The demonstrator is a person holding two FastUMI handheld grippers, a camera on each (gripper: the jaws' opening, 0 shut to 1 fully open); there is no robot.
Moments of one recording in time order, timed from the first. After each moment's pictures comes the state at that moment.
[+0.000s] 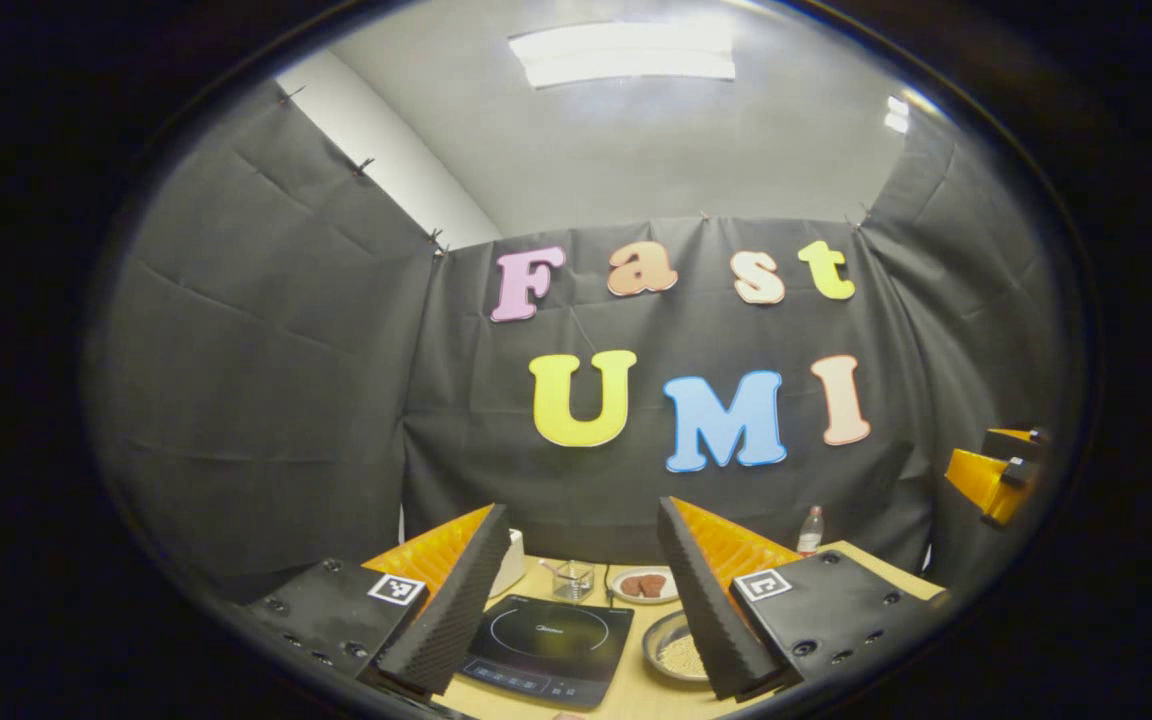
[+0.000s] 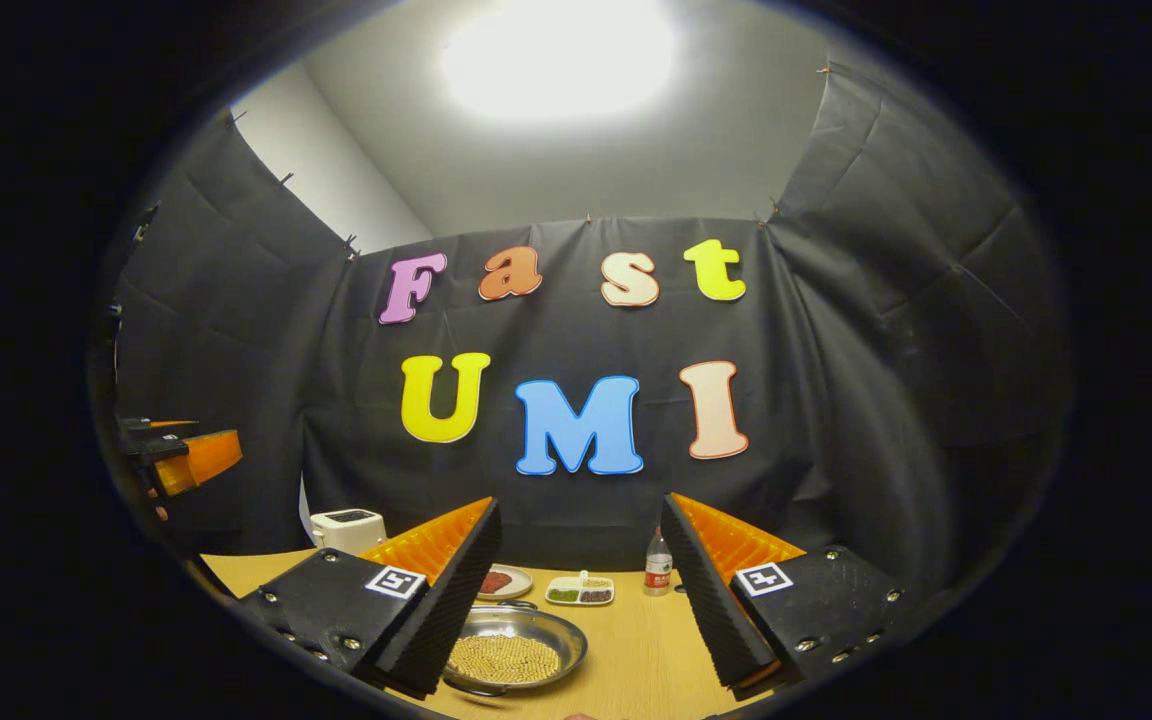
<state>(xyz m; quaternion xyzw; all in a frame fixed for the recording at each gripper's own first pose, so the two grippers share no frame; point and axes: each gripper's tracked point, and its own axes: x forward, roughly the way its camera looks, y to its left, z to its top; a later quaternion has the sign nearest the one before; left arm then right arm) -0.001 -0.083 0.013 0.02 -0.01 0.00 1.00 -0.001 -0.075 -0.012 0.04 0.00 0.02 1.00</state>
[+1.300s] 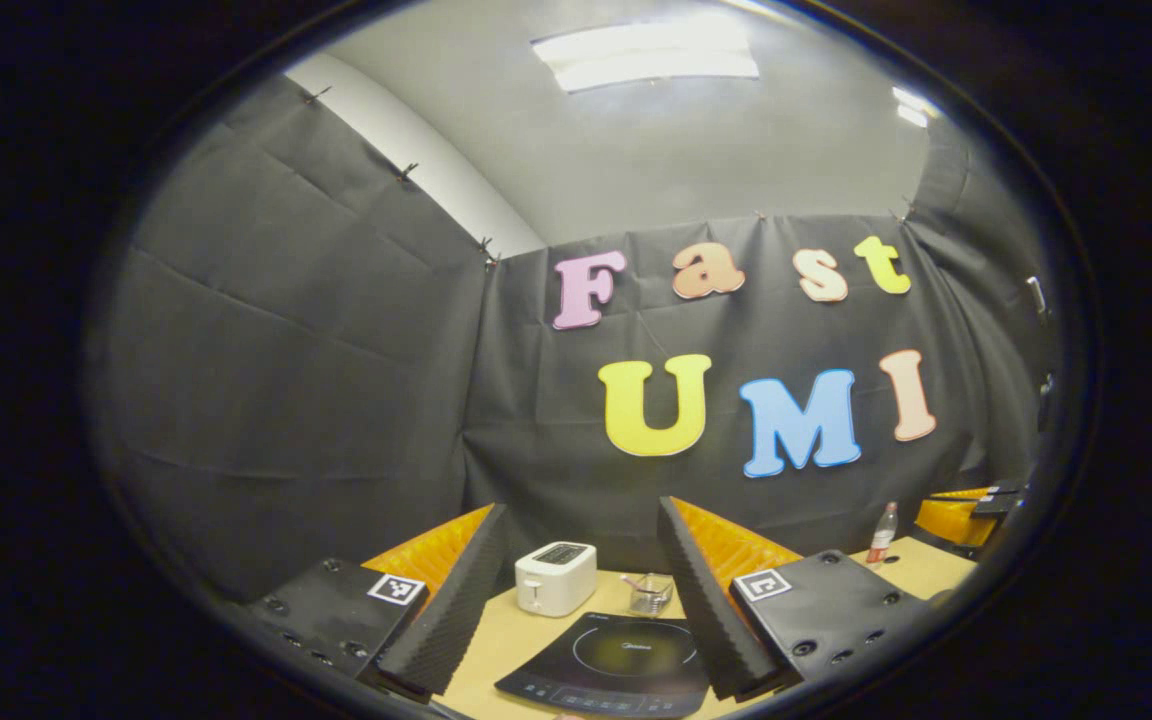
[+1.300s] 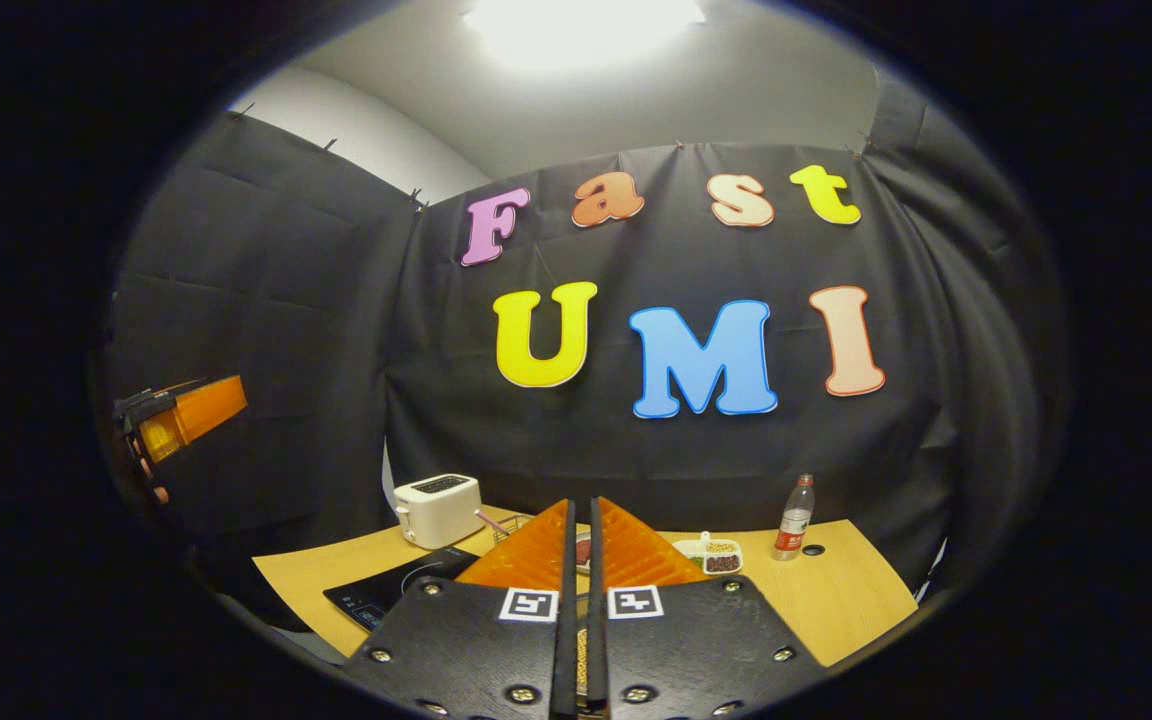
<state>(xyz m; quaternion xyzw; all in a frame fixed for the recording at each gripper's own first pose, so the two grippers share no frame) 0.041 0.057 0.003 0.03 -0.03 0.08 1.00 0.079 0.088 -0.083 0.06 0.11 0.15 0.98</state>
